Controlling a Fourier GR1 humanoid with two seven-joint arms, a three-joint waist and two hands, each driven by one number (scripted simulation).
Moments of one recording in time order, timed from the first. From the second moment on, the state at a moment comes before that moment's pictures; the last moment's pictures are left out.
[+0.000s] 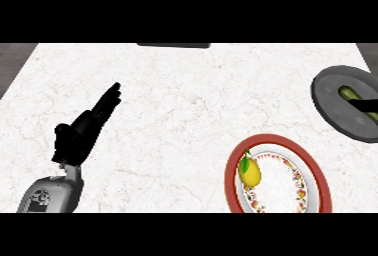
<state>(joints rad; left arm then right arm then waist) -0.19 0.15 -0.03 -1.60 -0.09 -0.15 0.21 -0.80 -0.62 -0.49 -0.23 0.67 -0.51 -0.06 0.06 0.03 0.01</state>
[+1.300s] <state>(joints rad) -0.15 0.16 0.00 -1.60 -0.09 -0.16 0.20 -0.53 -0.63 -0.86 -0.26 0.19 -0.06 -0.79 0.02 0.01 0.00</state>
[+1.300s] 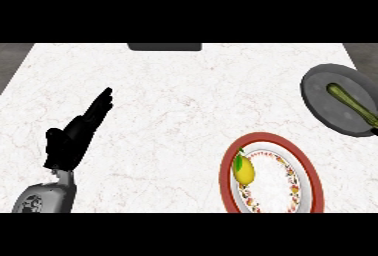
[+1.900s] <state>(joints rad) -0.13 0.15 0.01 -1.62 -0.10 -0.17 0.22 -0.37 -0.52 -0.79 -0.35 0.08 -0.03 -0.91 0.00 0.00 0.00</state>
